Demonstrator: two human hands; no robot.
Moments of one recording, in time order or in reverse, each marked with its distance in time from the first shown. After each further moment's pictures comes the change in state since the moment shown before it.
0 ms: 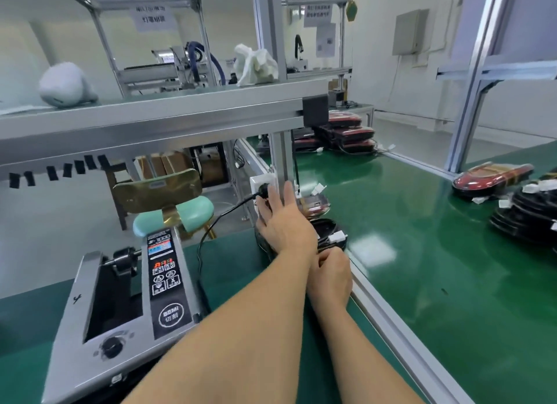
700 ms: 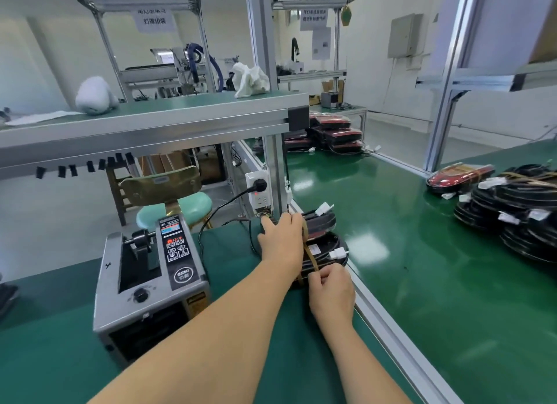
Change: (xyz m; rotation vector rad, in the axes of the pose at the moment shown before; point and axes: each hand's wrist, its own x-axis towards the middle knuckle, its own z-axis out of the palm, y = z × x) left_hand -0.078 -0.004 -0.047 0.346 -0.261 0.300; right_hand -0.062 0.031 -0.068 -0.032 -0.062 -0.063
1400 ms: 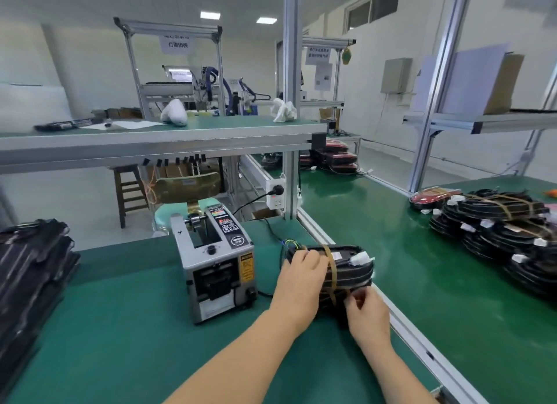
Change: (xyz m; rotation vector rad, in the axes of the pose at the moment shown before) left_hand -0.175 -0.026 -0.026 -0.076 0.244 0.423; right_hand -0.103 0.028 -0.085 0.016 0.018 -0.022
